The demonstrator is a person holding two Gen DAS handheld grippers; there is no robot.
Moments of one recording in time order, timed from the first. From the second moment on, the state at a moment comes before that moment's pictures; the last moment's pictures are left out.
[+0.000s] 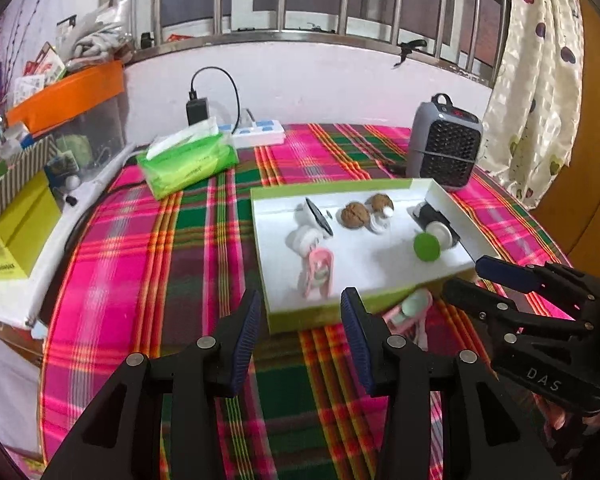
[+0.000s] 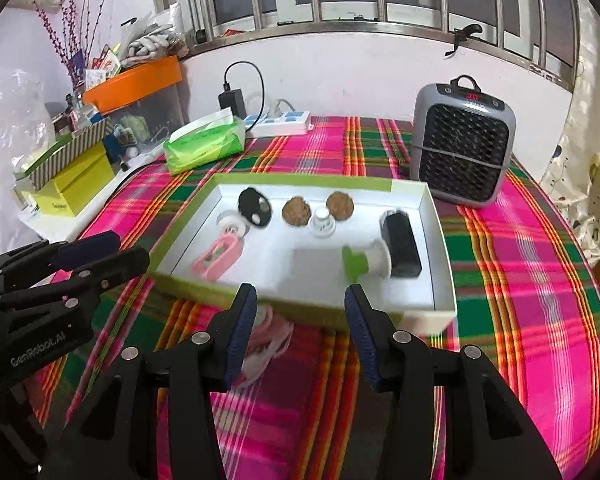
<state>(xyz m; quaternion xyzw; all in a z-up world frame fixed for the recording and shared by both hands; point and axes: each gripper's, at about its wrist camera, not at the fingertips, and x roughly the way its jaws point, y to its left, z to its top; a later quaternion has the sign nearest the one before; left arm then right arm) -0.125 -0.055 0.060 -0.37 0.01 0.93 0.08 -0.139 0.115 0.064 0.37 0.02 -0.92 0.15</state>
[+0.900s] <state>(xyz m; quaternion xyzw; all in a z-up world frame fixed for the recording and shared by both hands) -0.096 -0.074 0.016 -0.42 -0.05 0.90 0.09 -0.114 0.096 0.029 0.42 0.02 -0.89 0.15</state>
